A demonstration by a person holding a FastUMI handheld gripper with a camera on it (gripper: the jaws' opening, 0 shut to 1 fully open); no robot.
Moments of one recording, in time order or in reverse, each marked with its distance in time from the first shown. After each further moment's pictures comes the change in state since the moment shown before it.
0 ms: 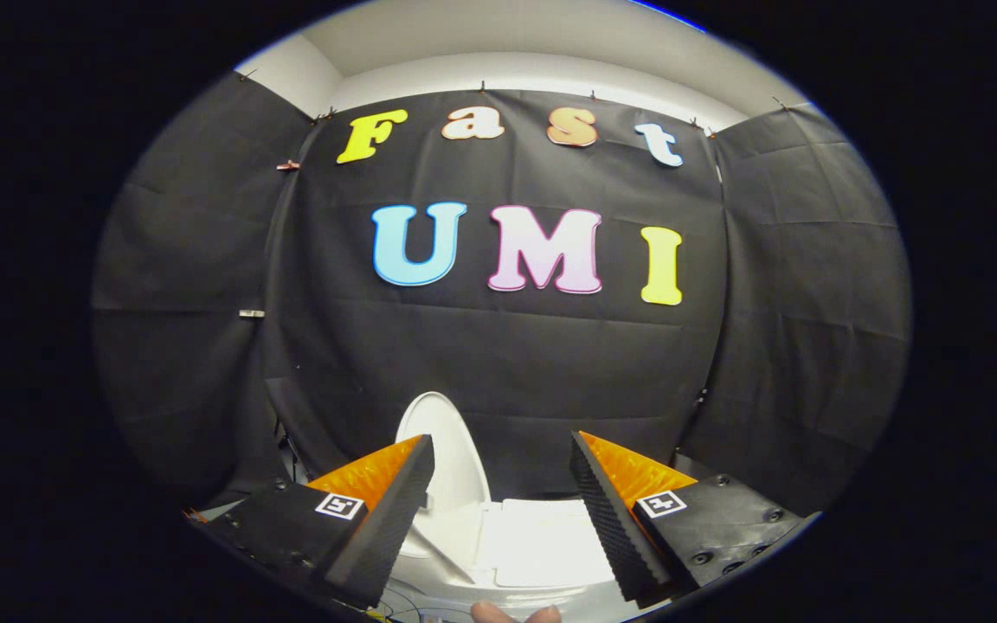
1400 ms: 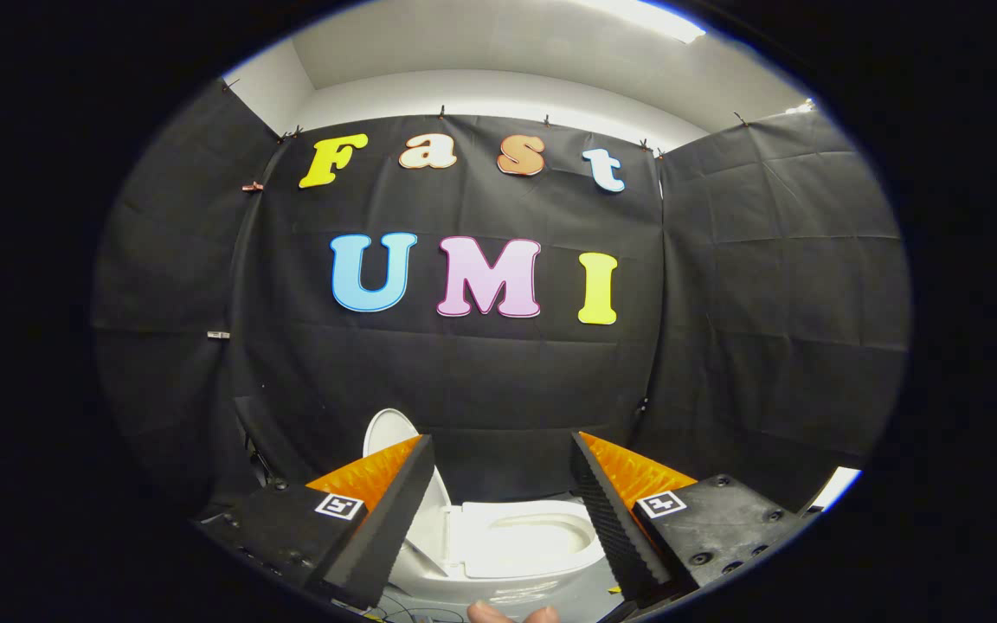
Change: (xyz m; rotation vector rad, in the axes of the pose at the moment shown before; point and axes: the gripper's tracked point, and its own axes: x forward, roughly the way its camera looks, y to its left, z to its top) arm -0.084 -0.033 0.047 0.021 -0.055 -0.104
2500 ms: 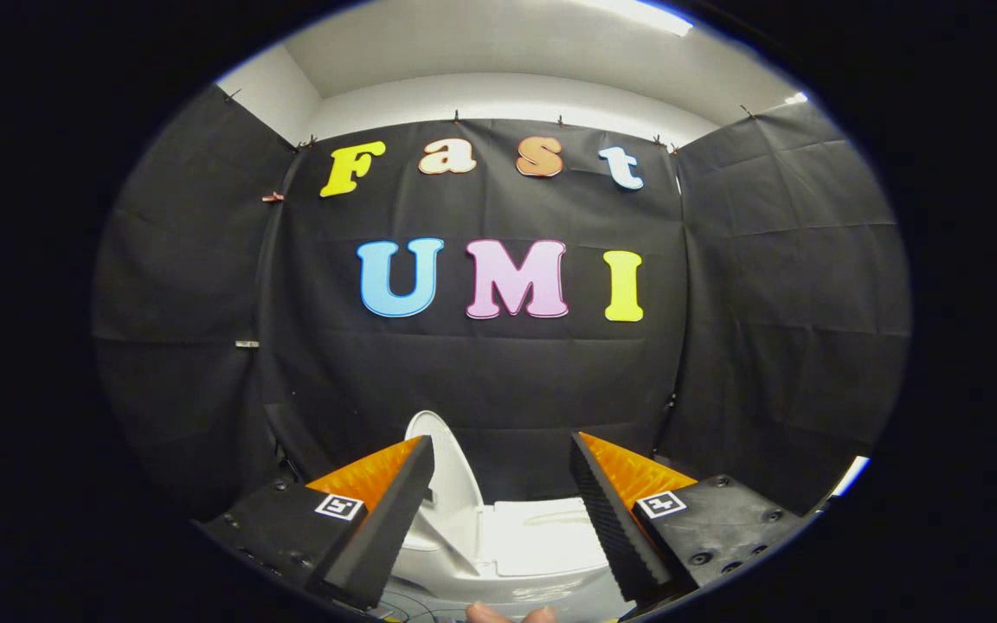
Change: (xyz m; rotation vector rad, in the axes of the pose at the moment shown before) arm -0.013 0.034 -0.001 0.026 0.009 0.097
